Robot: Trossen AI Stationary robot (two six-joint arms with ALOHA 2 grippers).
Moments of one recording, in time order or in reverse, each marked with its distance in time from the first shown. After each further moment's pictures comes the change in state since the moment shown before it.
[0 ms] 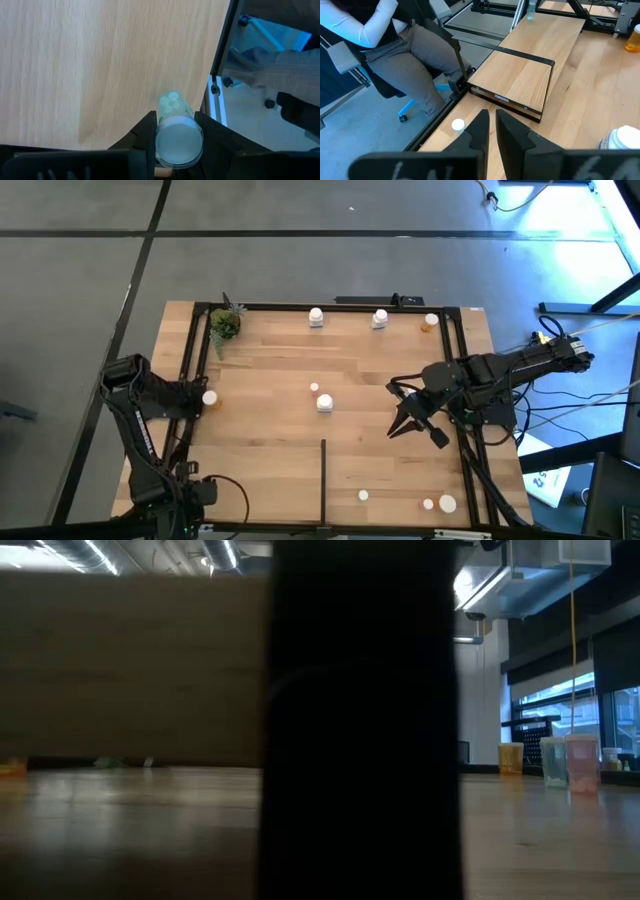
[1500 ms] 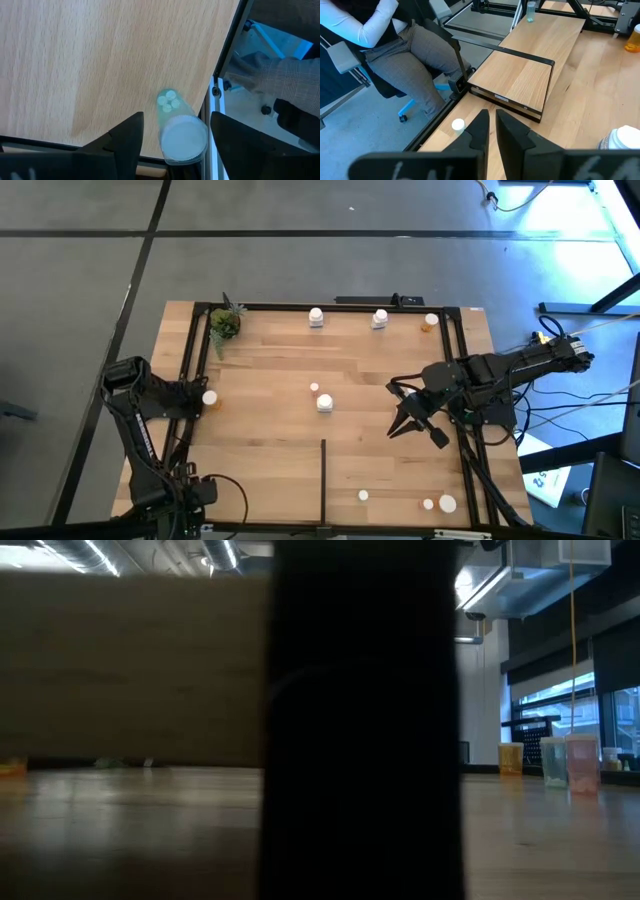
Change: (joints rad) left arm -0.006 0.010 0.000 0.004 0.003 -0.076; right arm 0.000 0.000 0.000 0.000 0.000 0.000
